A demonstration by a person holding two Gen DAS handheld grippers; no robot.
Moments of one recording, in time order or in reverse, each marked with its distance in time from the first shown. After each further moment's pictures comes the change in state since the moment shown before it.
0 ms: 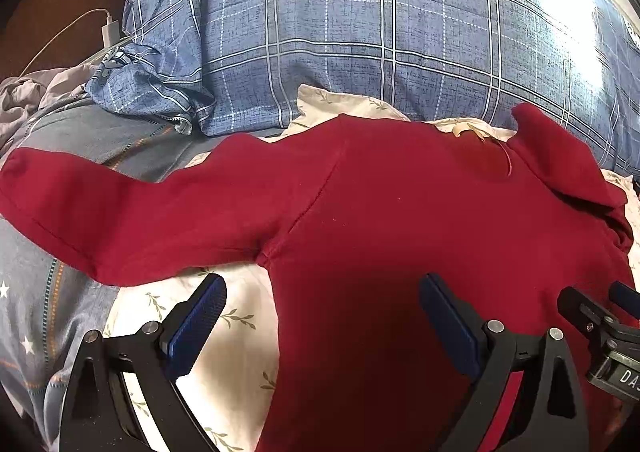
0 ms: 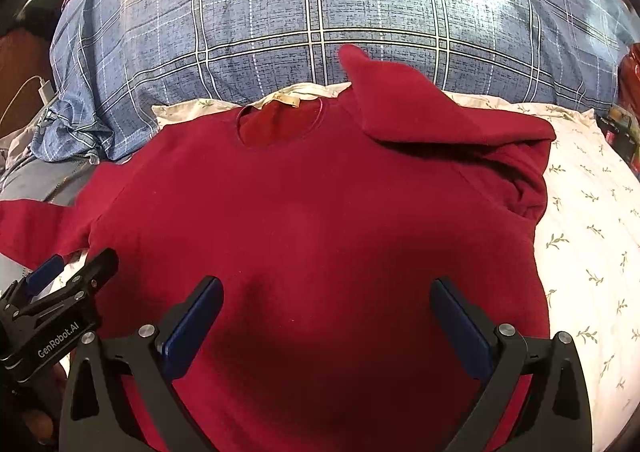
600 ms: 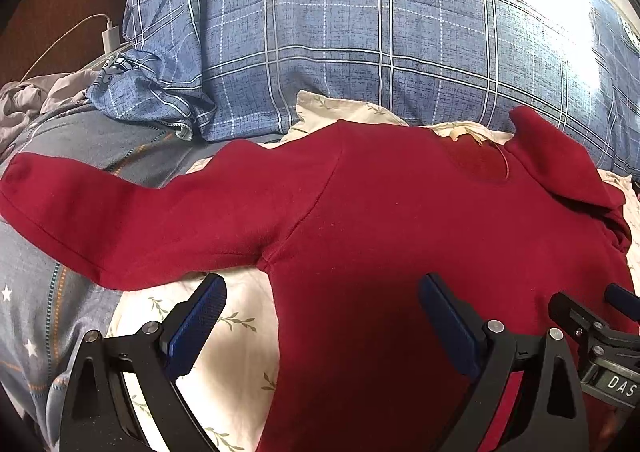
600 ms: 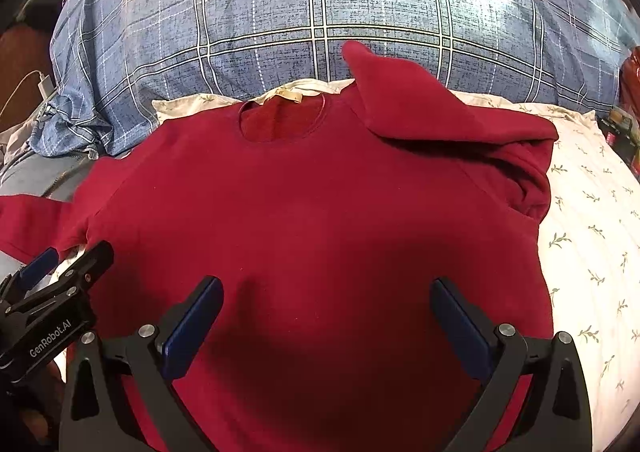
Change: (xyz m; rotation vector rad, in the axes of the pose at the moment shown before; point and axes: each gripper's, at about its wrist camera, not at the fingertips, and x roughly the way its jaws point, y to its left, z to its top) left arm -0.004 -0.003 -0.001 0.006 -0.016 0.004; right arm 0.002 0.003 0.000 -0.009 0.008 -0.005
